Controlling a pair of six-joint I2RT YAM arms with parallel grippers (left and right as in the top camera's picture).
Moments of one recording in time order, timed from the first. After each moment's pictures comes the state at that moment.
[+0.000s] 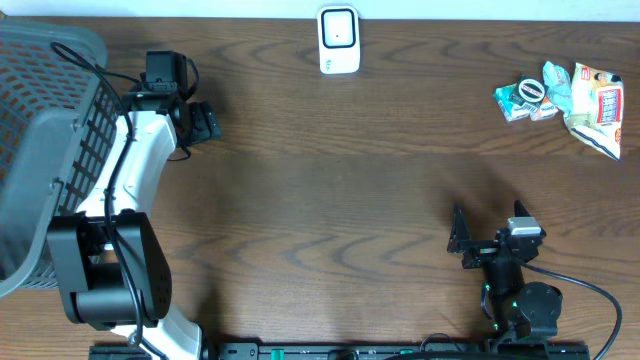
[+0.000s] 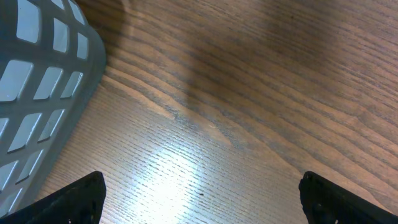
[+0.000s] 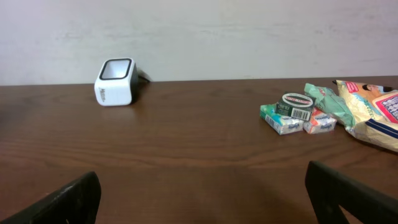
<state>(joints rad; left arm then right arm) 0.04 1.80 1.36 -0.76 -0.19 -0.32 0.01 0.01 0.01 -0.07 -0.07 0.04</state>
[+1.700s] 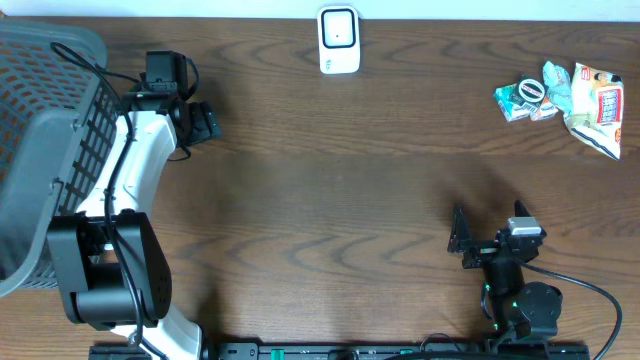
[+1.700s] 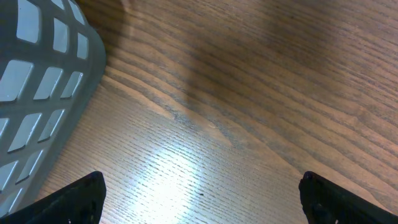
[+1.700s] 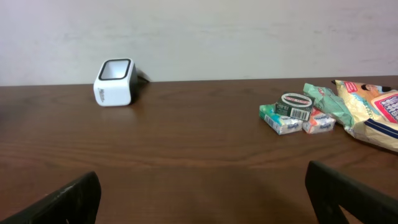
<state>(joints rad) 0.04 1.80 1.36 -0.76 -0.19 -0.32 0.01 0.01 0.01 -0.07 -0.06 0.04</state>
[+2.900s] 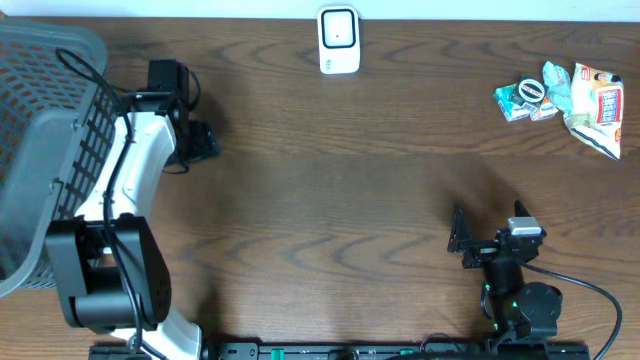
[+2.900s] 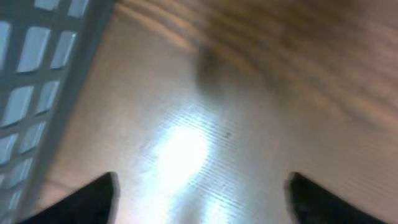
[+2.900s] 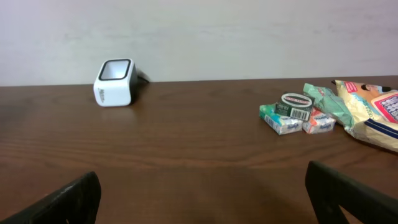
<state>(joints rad) 0.04 1.79 1.36 -0.95 -0.20 -0.31 0.01 0.01 0.01 -0.07 -0.06 0.04</state>
